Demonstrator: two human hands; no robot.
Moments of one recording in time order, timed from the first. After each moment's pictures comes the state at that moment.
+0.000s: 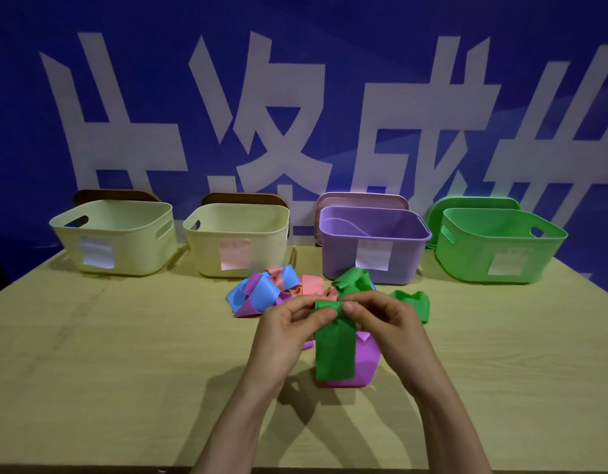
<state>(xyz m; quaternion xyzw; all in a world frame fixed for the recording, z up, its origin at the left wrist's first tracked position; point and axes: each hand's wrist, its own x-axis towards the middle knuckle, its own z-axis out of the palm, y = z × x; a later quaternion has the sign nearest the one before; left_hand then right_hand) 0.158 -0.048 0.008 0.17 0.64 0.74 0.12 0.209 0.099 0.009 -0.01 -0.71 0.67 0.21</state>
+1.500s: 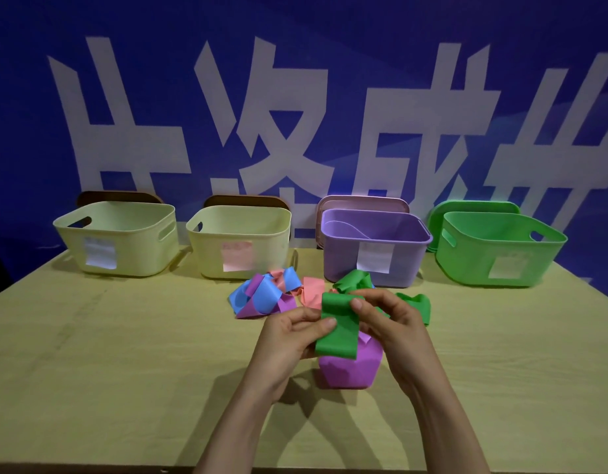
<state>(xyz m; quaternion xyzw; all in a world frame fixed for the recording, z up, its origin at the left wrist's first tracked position) 0.155 -0.049 -0.002 0.14 0.60 0.76 0.19 0.204 0.097 0.000 -0.04 -0.63 0.74 0.22</state>
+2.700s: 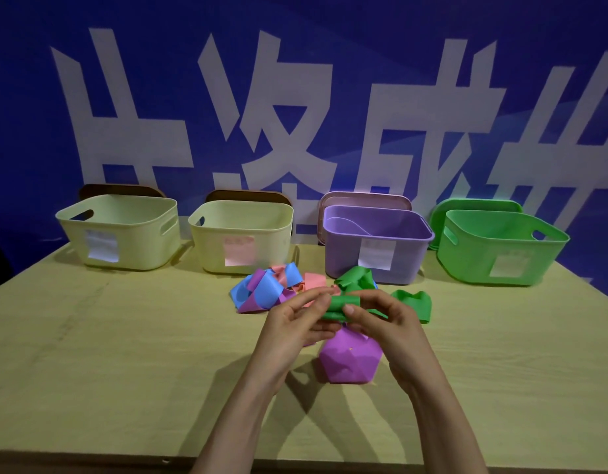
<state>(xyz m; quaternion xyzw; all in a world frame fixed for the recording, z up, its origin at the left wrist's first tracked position) 0.156 -0.048 0.004 0.18 0.60 0.77 0.15 0.205 0.094 -0.003 -0.04 -0.65 0.73 0.20</state>
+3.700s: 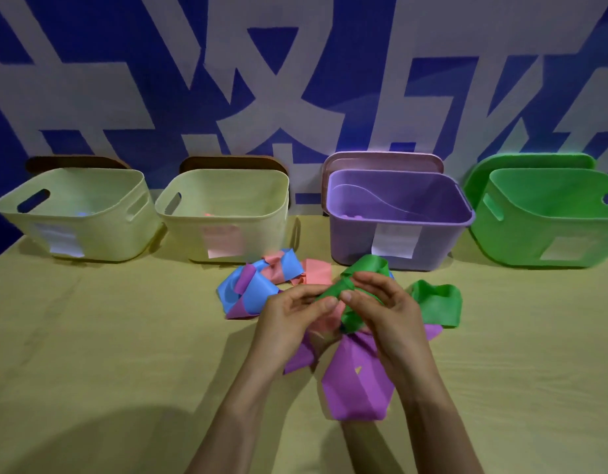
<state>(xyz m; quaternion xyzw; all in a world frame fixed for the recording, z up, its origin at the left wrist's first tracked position) 0.061 -0.005 -0.019 0.13 0.67 0.72 0.15 0.110 0.124 -0.024 -0.17 -0.54 0.80 0.19</state>
